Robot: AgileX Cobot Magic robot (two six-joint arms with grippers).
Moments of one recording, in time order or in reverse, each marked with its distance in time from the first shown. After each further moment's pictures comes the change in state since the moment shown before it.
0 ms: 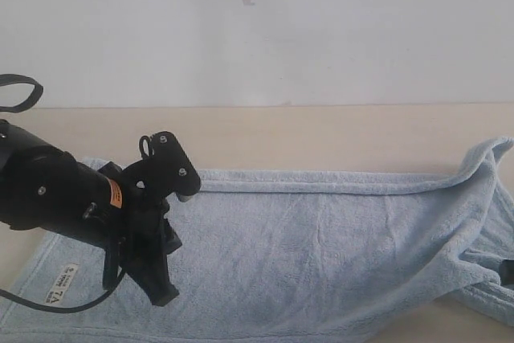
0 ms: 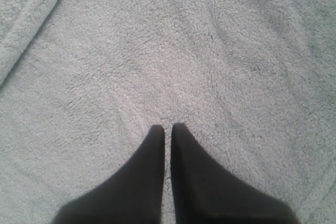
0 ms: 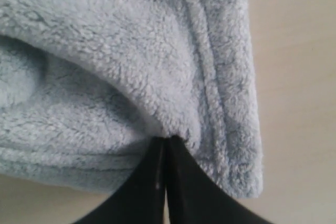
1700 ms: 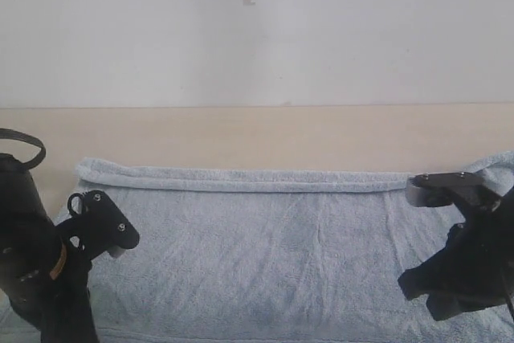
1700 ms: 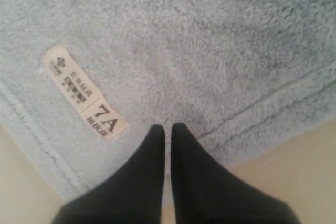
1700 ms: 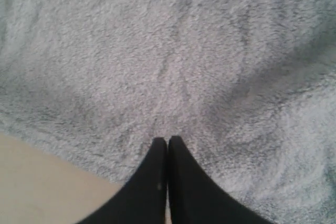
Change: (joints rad) left arm 0.022 0.008 0.119 0.483 0.332 -0.657; right arm 0.373 -0.130 0.000 0.394 0.056 -0.429
